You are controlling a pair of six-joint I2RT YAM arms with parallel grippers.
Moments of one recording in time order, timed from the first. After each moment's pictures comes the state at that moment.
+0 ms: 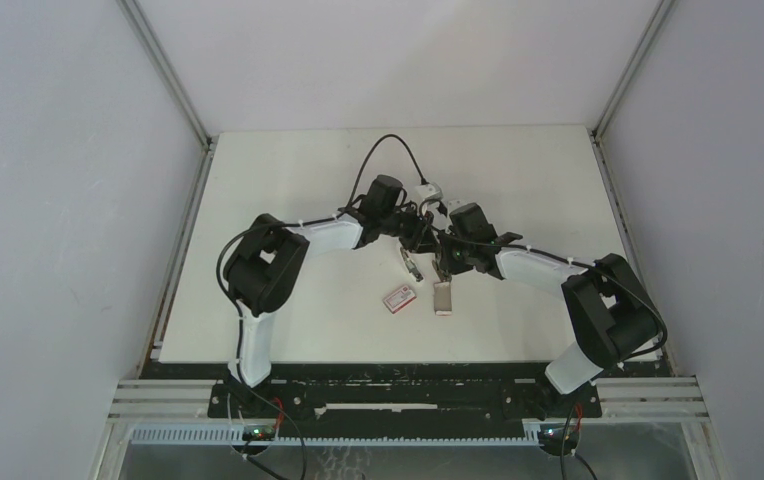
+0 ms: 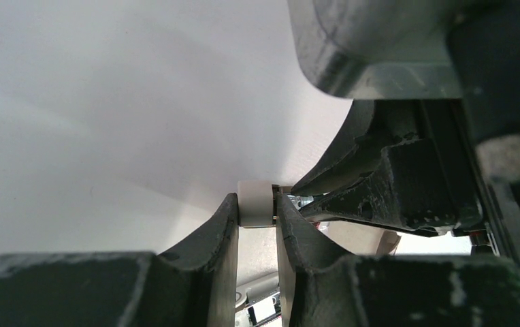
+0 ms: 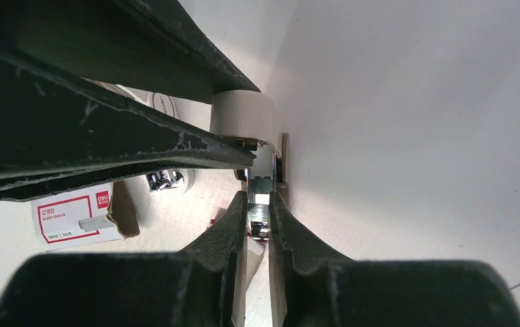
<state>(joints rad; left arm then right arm) -0.65 2.05 1.33 0.09 0.69 -0.02 0.53 1.57 0.84 -0.20 -0.07 0.23</state>
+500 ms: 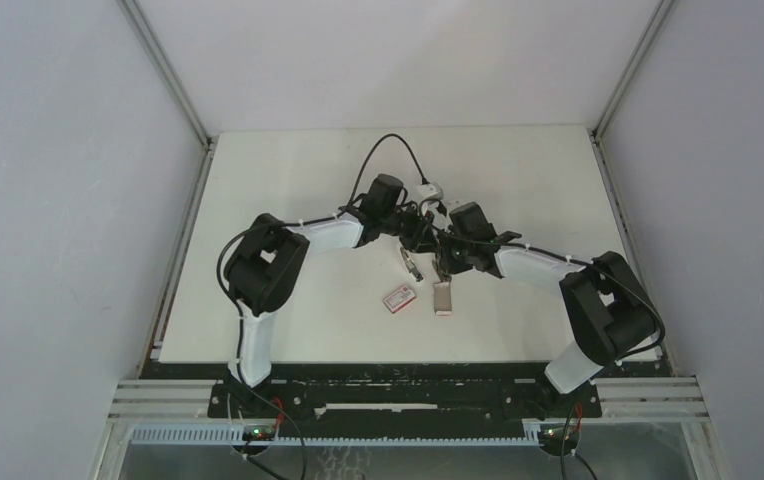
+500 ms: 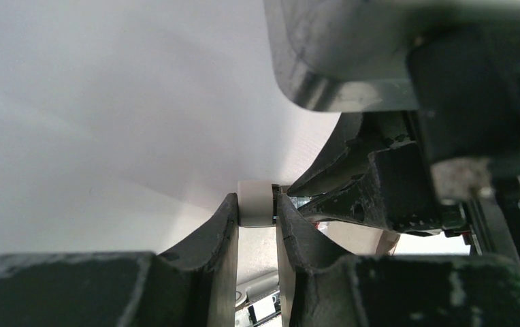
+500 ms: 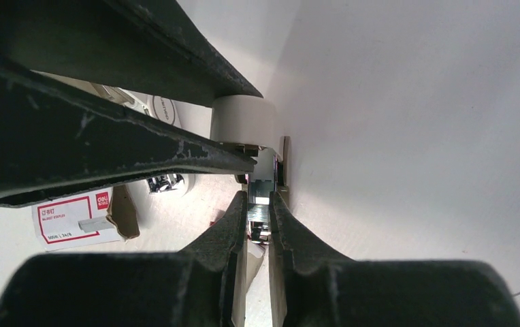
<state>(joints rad) -0.65 2.06 1.34 0.06 0.69 -0.01 0.53 1.58 0.85 -0.20 -0.08 0.22</state>
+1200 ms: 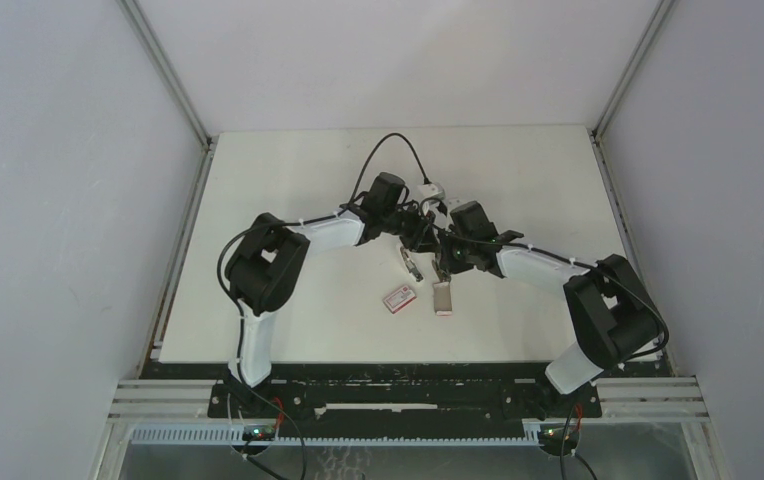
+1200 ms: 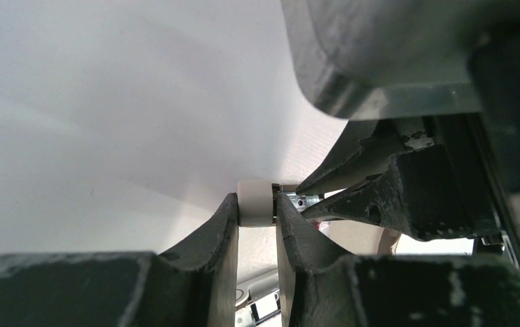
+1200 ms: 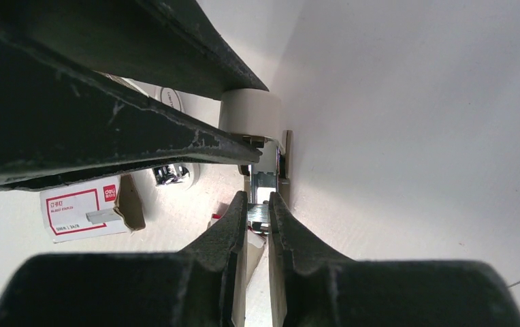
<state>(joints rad) -0.65 2.06 1.37 0.01 0.69 0.02 0.52 1.57 0.86 -0.22 -0.09 0.22</state>
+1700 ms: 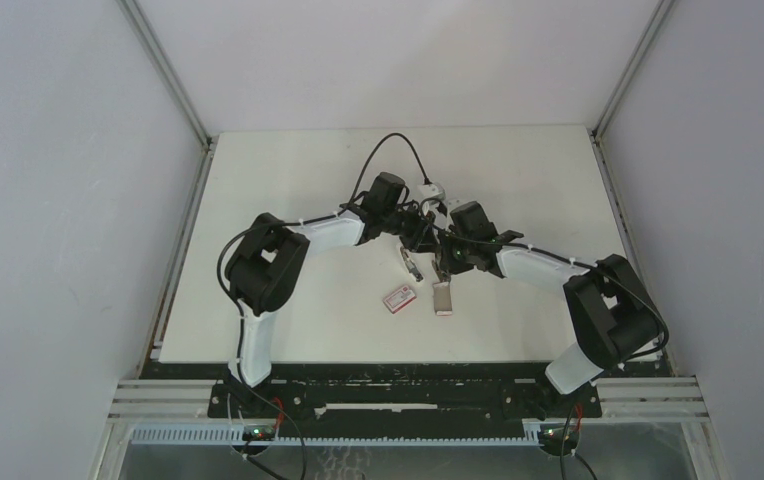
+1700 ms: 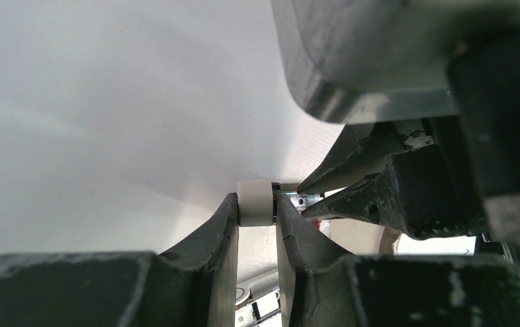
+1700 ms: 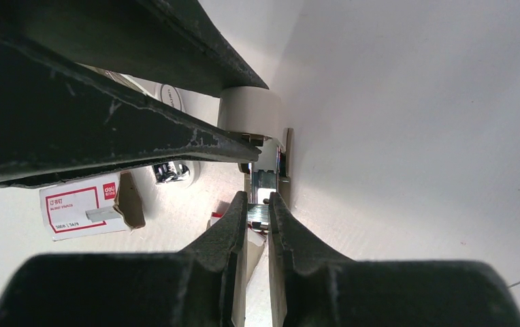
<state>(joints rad) -0.65 2.06 1.38 0.00 0.69 0.04 0.52 1.57 0.86 -0.23 -0.09 0.22</state>
